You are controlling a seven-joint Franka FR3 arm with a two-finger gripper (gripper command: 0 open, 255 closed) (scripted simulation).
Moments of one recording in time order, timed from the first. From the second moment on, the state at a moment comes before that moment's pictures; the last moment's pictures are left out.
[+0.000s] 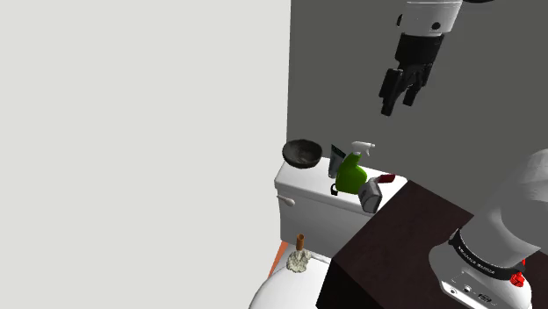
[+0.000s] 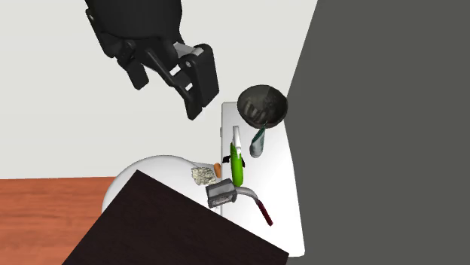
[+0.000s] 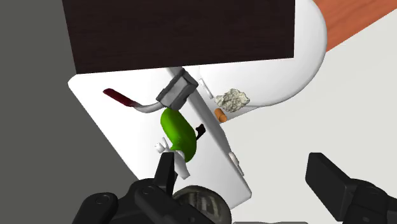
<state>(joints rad) -0.01 -0.77 0.07 -2.42 0.08 1.60 0.11</state>
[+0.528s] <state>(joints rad) -0.05 -0.63 0.09 -2.49 0.07 1.82 0.16</state>
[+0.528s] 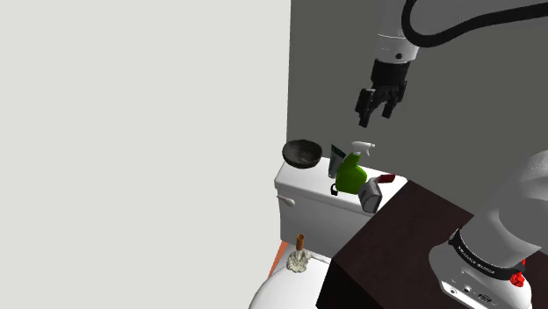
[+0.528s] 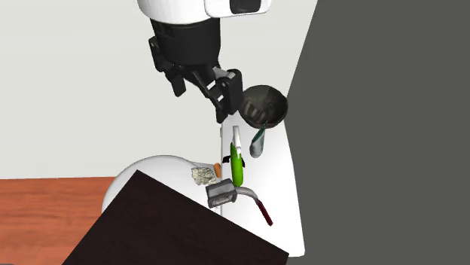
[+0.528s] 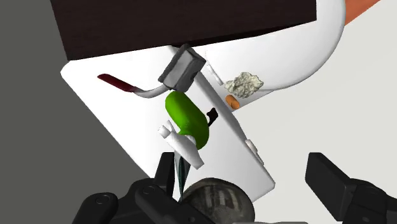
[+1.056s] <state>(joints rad) -0.11 -0.37 0.11 -2.49 0.02 2.11 0.25</state>
